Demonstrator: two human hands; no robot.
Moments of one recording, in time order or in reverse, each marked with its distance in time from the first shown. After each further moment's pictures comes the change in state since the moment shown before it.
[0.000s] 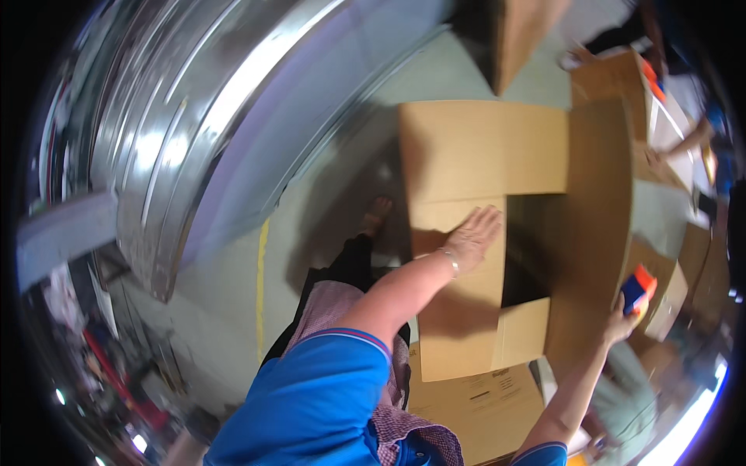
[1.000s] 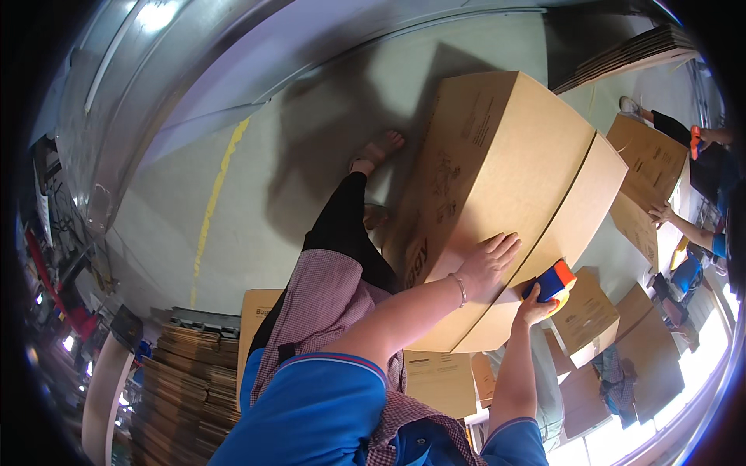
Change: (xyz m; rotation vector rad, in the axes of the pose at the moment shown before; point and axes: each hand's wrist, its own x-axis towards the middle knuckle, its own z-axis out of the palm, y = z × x) left_hand -0.038 0.056 0.025 -0.264 0.415 -0.291; right_hand -0.135 -0.026 0.108 -0.088 -0.258 -0.454
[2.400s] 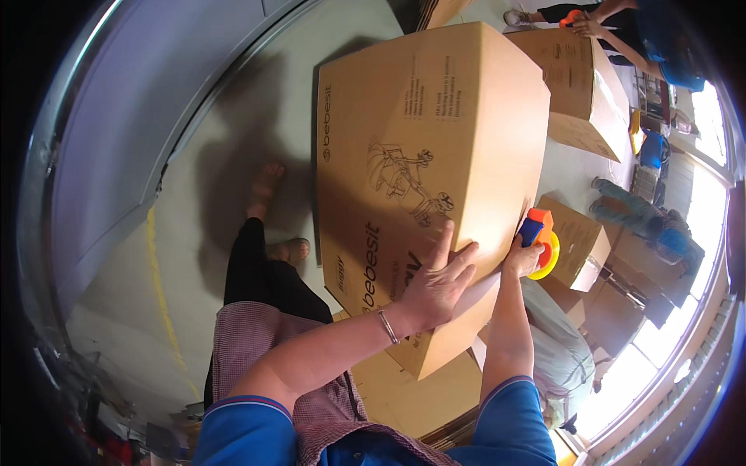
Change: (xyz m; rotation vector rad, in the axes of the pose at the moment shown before) left_hand 0.018 0.044 -0.039 -0.617 -0.040 0.084; right_hand 0.077 0.030 0.013 -0.369 0.027 0.356
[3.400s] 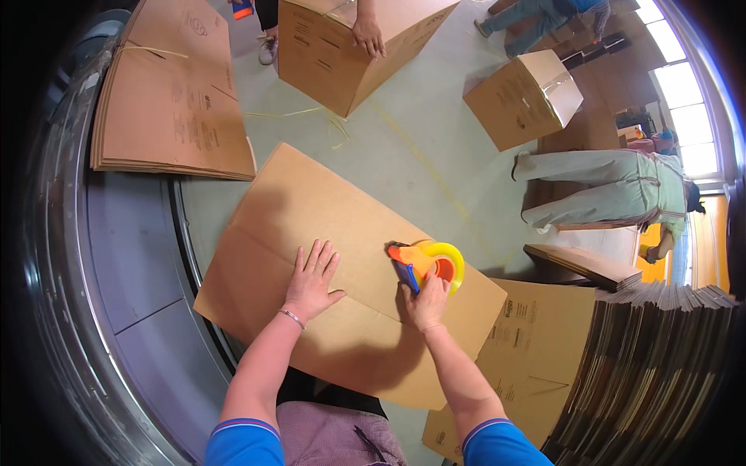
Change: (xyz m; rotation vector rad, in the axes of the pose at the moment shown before) left_hand 0.226 -0.088 -0.023 1.018 -0.921 0.604; right_hand -0.113 -0.041 -0.059 0.508 -0.102 0.132
